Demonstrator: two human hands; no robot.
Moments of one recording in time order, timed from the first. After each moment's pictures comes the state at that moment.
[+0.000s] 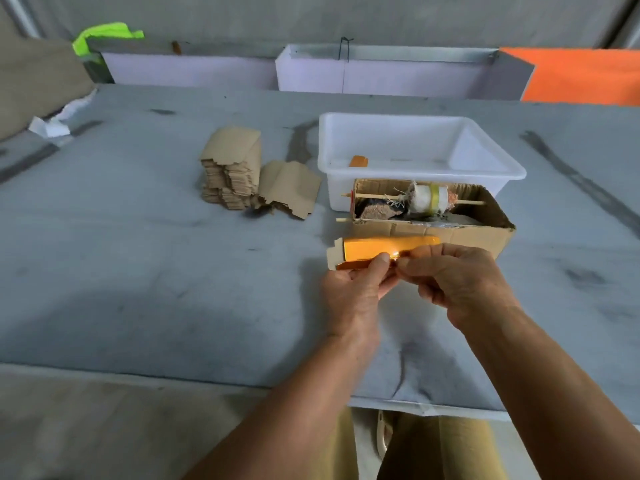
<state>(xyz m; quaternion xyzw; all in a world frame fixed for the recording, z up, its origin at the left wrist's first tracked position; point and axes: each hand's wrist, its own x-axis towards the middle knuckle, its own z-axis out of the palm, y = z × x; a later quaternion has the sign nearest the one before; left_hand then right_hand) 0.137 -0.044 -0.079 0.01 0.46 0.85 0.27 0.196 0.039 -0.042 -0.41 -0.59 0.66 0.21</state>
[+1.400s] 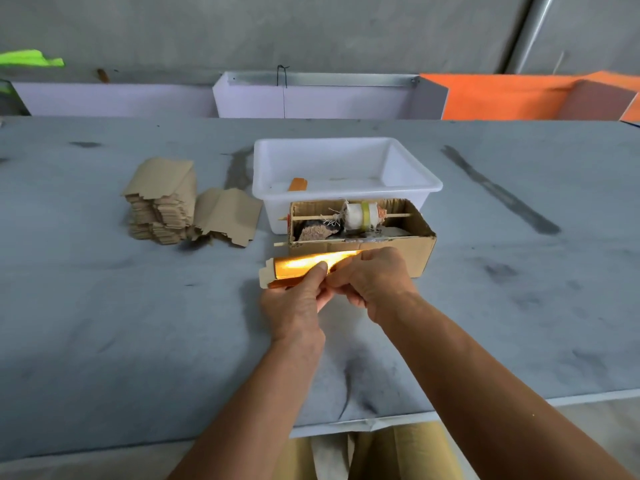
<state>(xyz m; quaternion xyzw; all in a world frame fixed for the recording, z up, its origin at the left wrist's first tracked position) 0.118 -0.024 -0.080 -0.08 0.49 0.83 0.25 0.169 0.039 -0.038 -0.48 -0.62 0.60 0.18</state>
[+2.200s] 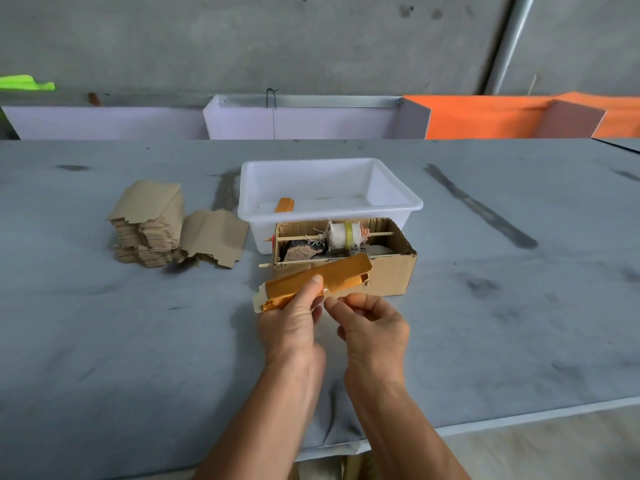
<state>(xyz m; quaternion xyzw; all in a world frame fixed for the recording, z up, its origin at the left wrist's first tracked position) 0.133 -0.017 -0.068 -0.09 0.47 0.83 0.27 0.195 0.006 -0.072 -0.44 -0.43 0.67 0.42</state>
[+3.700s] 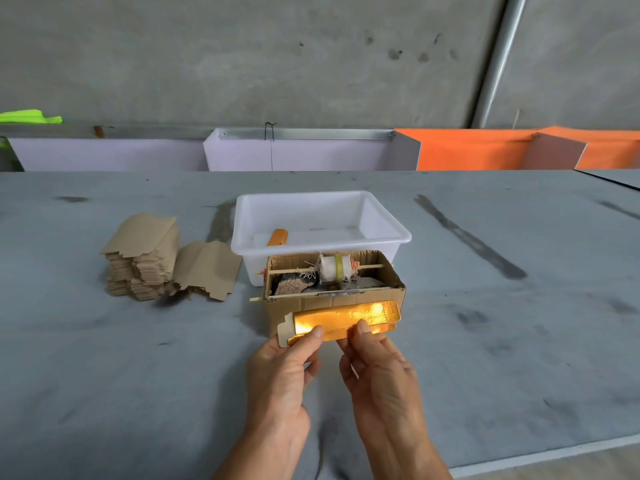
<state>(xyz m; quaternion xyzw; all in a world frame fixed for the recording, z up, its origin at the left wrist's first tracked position) 0.148 -0.036 -0.067 0.02 0.52 0.81 0.28 0.220 0.015 -0.065 -0.31 -0.30 0.81 0.39</state>
